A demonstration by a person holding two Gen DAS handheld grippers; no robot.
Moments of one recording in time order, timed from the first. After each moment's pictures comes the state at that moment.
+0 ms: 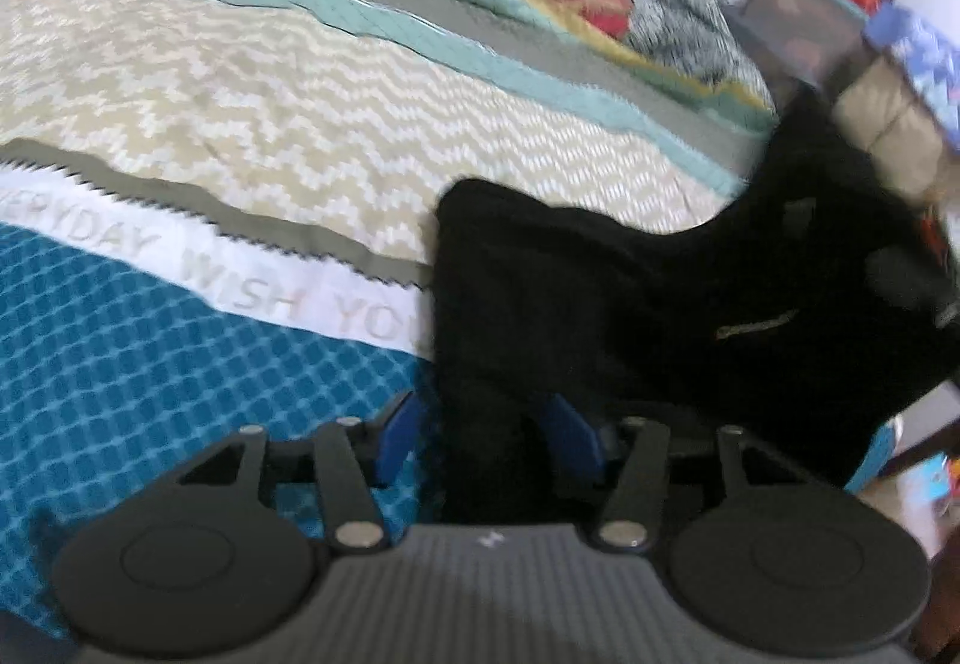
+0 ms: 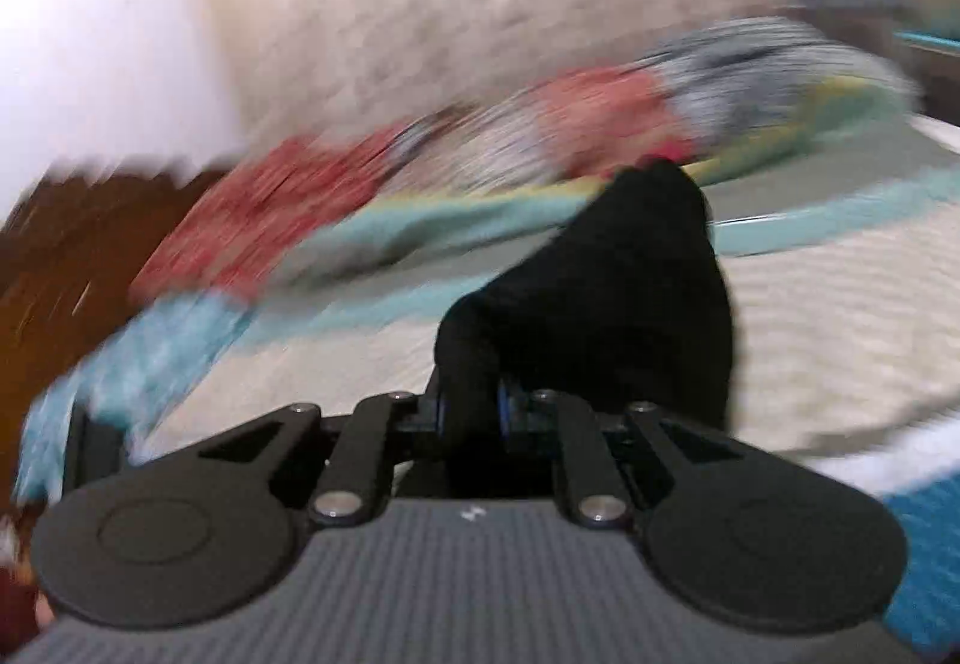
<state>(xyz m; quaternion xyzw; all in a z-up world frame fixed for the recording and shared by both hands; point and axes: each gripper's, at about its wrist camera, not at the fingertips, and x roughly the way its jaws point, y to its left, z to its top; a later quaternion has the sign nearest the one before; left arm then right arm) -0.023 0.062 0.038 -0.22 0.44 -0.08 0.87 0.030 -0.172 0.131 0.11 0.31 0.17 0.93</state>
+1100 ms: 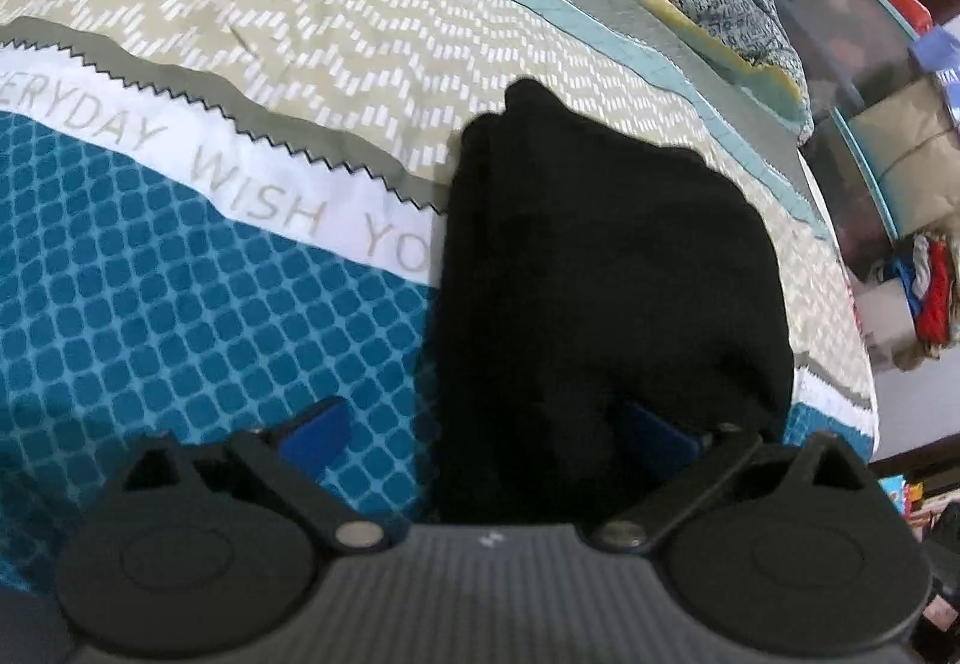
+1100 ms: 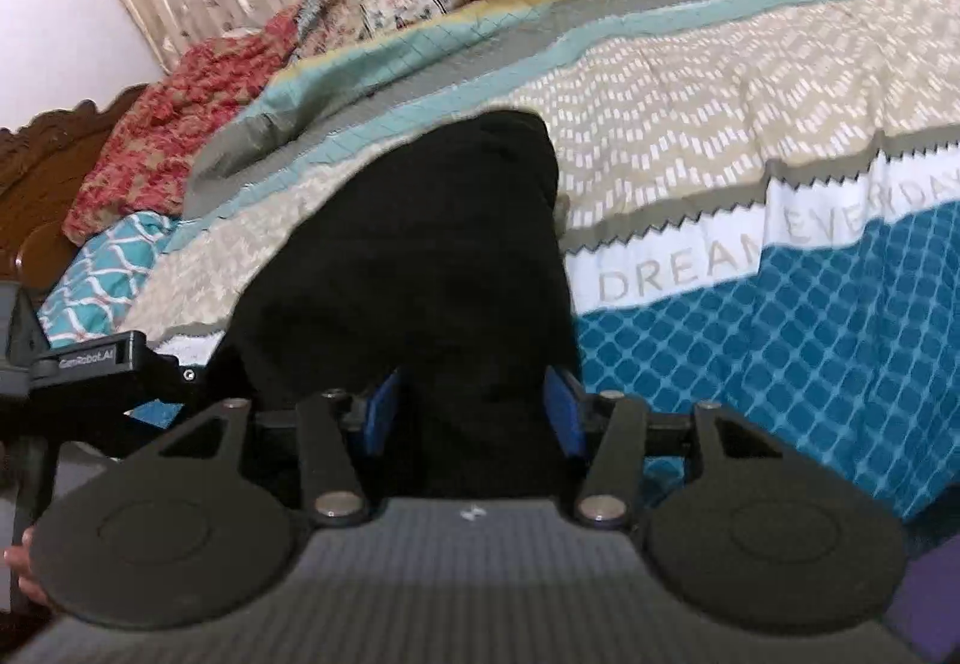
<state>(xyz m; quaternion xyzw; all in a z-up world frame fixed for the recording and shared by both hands) -0.006 0.076 0.014 -0.27 0.51 -0.08 0.81 -0.015 -0.199 0.054 0.18 0.42 0.09 0.88</state>
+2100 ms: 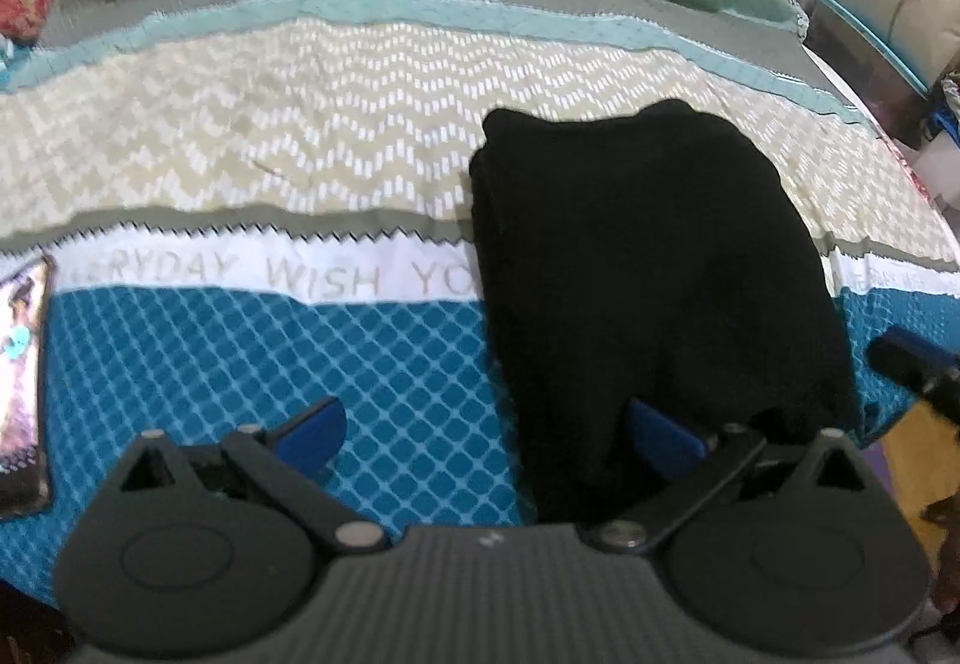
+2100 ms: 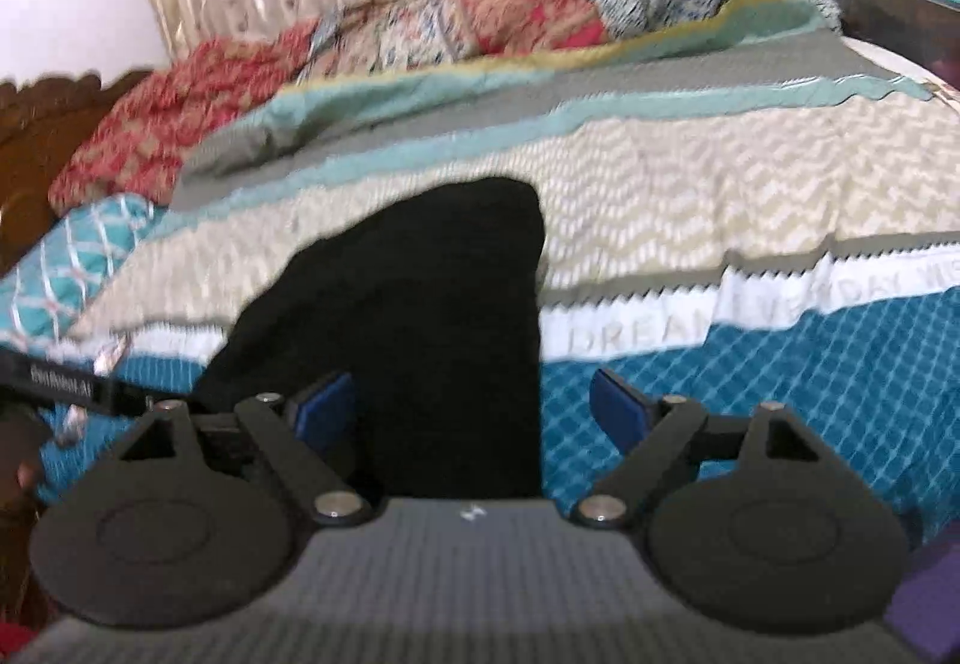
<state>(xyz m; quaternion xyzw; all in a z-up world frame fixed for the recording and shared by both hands) -0.033 0.050 0.061 -0.06 0.50 -0.05 0.86 -0.015 -0.203 0.082 0.10 0.38 0.07 0.92</state>
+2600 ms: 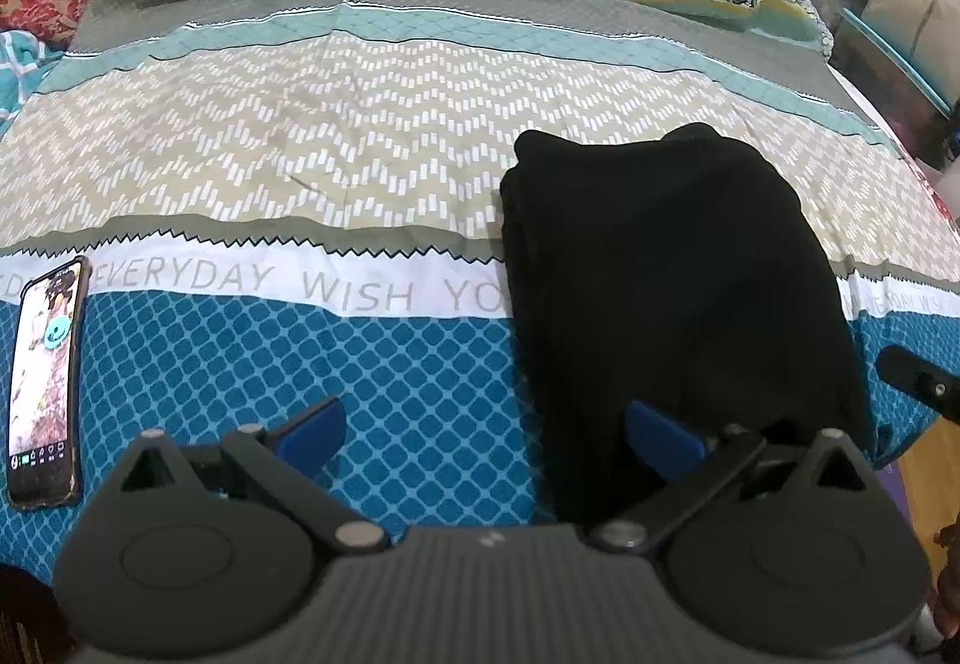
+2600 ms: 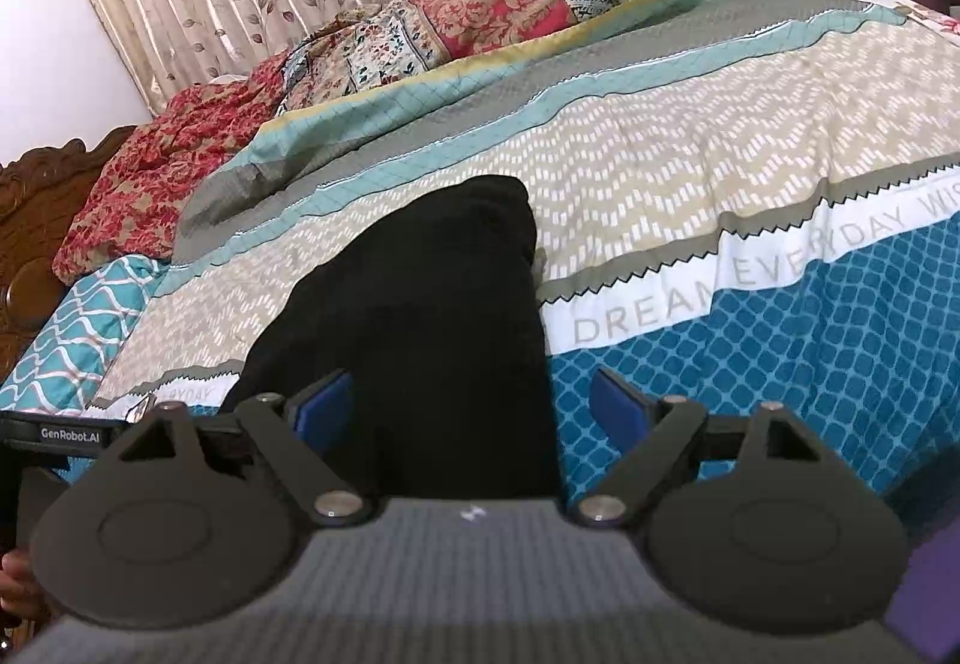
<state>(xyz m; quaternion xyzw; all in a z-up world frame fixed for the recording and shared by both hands) -0.032 0.056 0.067 -0.07 0.50 -0.03 0.86 -0.011 -0.212 0.076 0.17 0.39 0.06 0.90</state>
